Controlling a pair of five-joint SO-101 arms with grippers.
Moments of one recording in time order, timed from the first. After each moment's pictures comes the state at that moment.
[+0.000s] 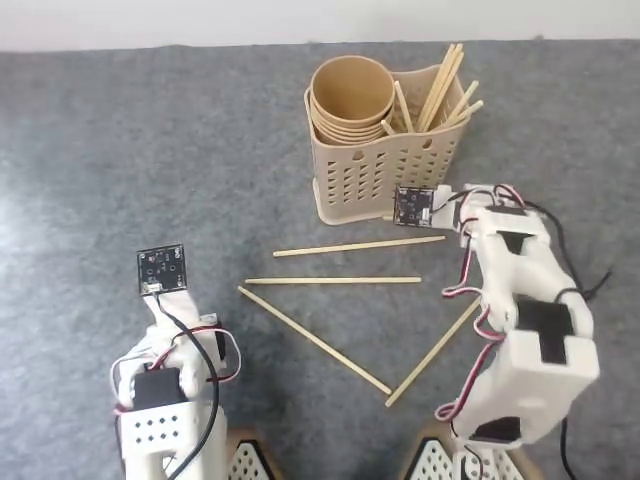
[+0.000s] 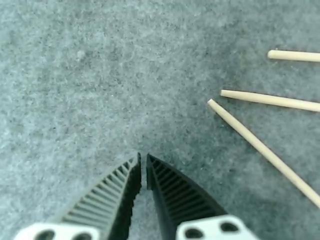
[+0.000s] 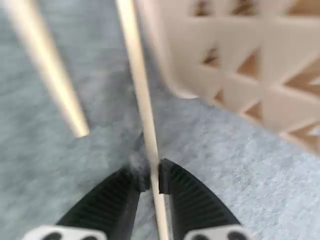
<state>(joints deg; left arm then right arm) -14.7 -82.9 92.5 63.3 7.8 3.4 11.0 30.8 25.6 91.3</state>
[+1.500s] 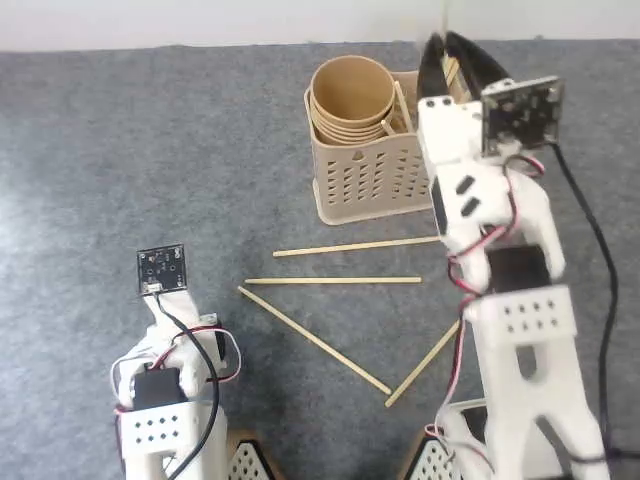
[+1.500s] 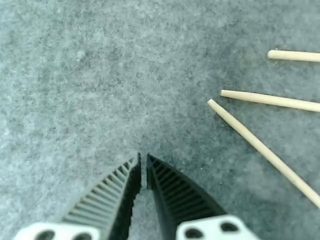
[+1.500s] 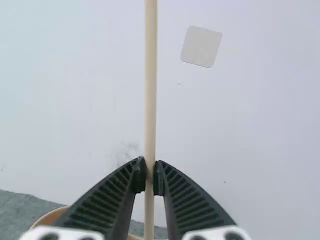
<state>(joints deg) -14.7 -82.9 92.5 63.3 7.8 -11.9 -37.5 30.9 8.0 6.4</state>
